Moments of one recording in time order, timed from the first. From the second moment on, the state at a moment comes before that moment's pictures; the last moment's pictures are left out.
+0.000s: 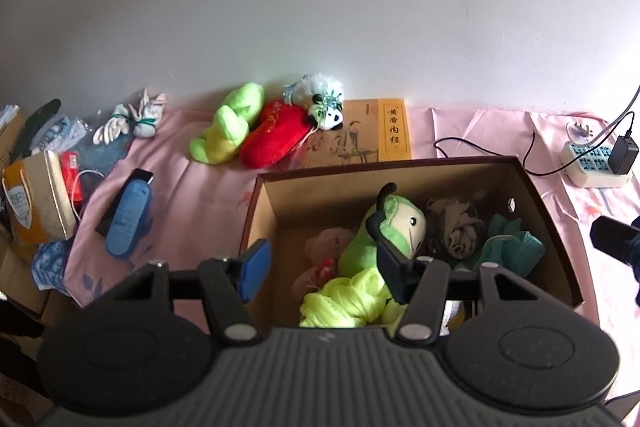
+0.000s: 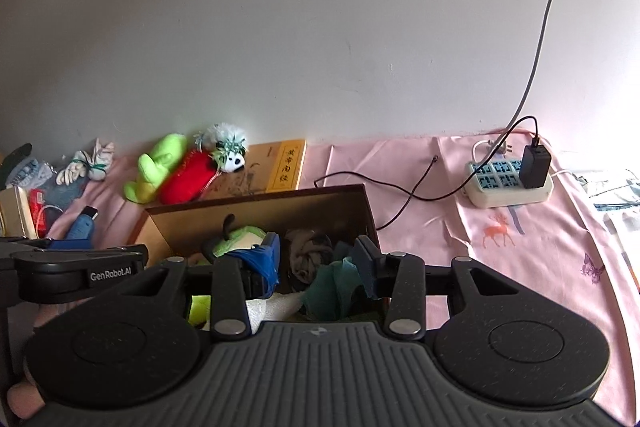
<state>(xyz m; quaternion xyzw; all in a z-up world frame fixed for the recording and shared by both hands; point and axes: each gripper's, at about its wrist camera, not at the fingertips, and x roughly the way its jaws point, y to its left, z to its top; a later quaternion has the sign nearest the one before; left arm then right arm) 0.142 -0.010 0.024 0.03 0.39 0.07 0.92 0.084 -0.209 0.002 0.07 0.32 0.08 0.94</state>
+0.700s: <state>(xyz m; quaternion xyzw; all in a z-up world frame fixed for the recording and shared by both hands) 0.151 -0.006 -0.003 0.03 0.42 0.11 0.90 0.105 -0.200 -0.027 0.06 0.36 0.10 0.93</state>
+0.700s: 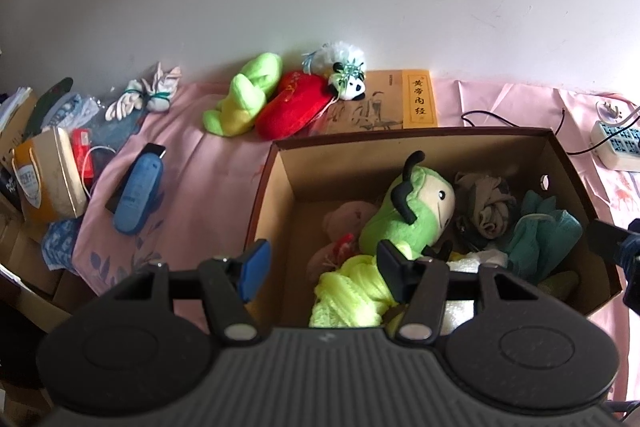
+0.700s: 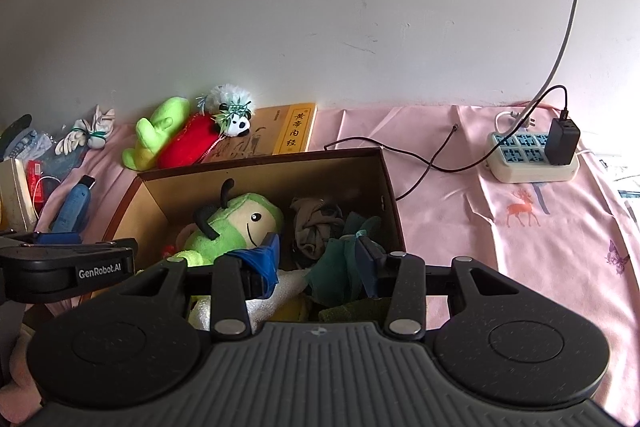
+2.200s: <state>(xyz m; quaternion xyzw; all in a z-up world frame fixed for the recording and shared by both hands) 0.152 -0.015 -0.010 0.04 0.40 0.08 0.91 0.101 -0.206 -0.030 0.07 0.36 0.07 0.93</state>
